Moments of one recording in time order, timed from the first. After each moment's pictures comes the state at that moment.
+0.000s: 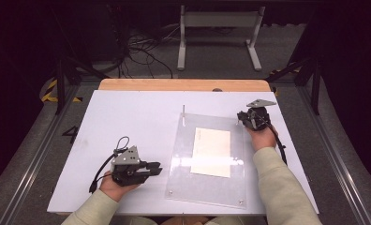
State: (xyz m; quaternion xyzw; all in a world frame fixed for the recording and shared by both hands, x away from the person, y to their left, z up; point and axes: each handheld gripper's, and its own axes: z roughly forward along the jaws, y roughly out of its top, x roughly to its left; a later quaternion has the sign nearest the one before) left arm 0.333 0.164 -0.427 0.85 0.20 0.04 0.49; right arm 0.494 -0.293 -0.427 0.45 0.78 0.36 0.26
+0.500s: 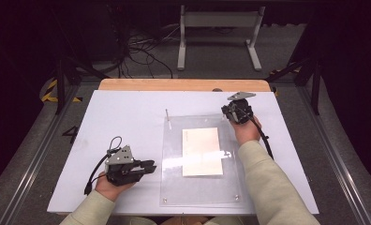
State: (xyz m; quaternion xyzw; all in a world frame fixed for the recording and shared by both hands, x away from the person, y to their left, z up) left arm 0.336 0.173 -0.431 0.85 0.22 0.05 0.48; right arm 0.507 -0.229 -0.408 0.43 0.79 0.35 0.26
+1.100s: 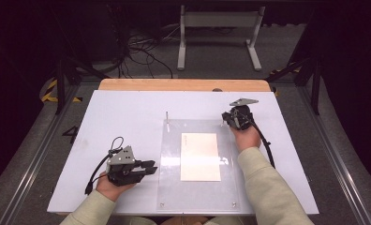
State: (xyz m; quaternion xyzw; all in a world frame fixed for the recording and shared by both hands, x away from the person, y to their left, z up) left arm 0.338 0.171 -0.434 0.85 0.22 0.05 0.47; right arm 0.494 -0.240 -0.424 0.45 0.79 0.36 0.23
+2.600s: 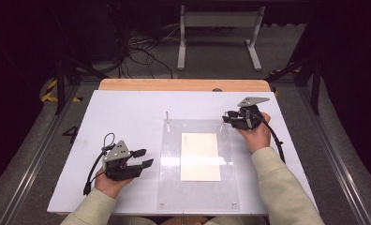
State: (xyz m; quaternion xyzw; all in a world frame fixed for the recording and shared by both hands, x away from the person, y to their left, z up) left arm 0.343 0.179 -0.431 0.82 0.28 0.12 0.48; right arm 0.489 -0.265 -0.409 0.36 0.82 0.41 0.18
